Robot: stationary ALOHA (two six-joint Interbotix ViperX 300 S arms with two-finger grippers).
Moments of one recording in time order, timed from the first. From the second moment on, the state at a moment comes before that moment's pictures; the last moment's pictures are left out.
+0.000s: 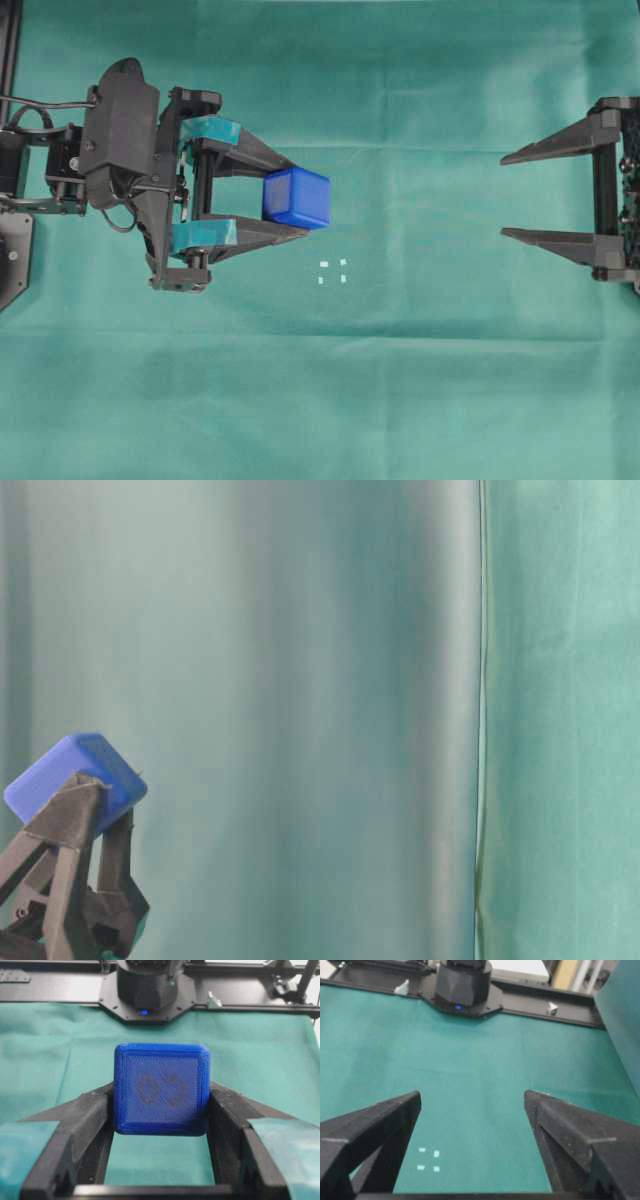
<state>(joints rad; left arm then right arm) -0.02 -0.39 0.64 0.00 -0.04 -0.02 -0.03 -0.85 1.11 -0.09 -0.17 0.07</state>
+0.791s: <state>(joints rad) -0.02 -0.39 0.64 0.00 -0.04 -0.02 -0.03 -0.85 1.00 -0.56 -0.07 -0.29</state>
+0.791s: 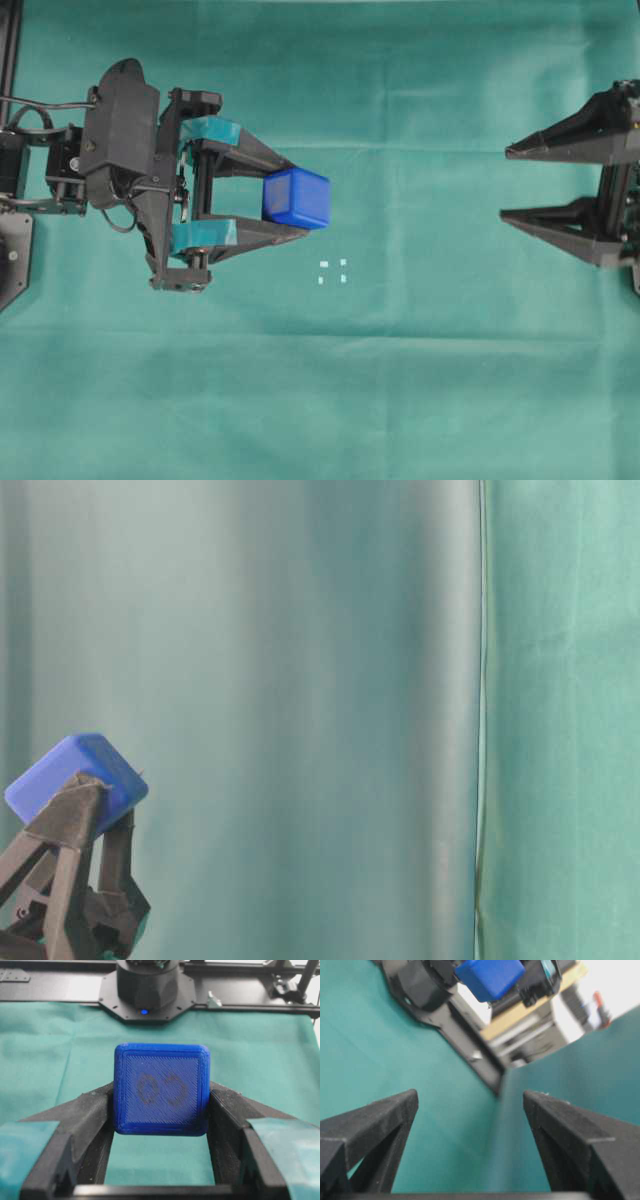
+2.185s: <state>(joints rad) -0.02 -0.39 0.64 0.00 -0.04 -0.02 -0.03 -0.85 0.99 -0.83 -0.02 -0.40</state>
